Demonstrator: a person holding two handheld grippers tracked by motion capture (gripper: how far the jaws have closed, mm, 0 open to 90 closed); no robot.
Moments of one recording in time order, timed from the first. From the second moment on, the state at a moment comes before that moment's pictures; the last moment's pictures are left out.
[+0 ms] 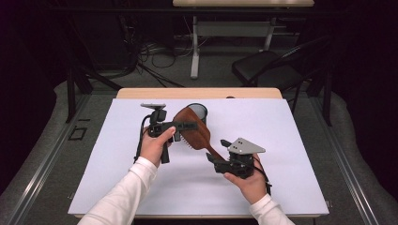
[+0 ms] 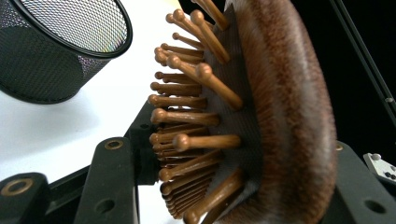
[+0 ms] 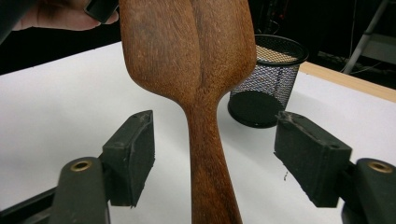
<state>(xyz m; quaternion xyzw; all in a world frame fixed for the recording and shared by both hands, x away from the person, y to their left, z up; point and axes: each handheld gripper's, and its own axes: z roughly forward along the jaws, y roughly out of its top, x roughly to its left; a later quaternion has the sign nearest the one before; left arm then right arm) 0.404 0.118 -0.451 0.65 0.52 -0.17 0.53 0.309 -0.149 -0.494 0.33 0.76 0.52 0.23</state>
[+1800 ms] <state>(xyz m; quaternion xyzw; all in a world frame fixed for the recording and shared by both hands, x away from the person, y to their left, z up) 0.412 0.121 -0.451 0.65 0.51 -0.15 0.55 0.309 -0.151 -0.484 0.36 0.75 0.50 0.24</state>
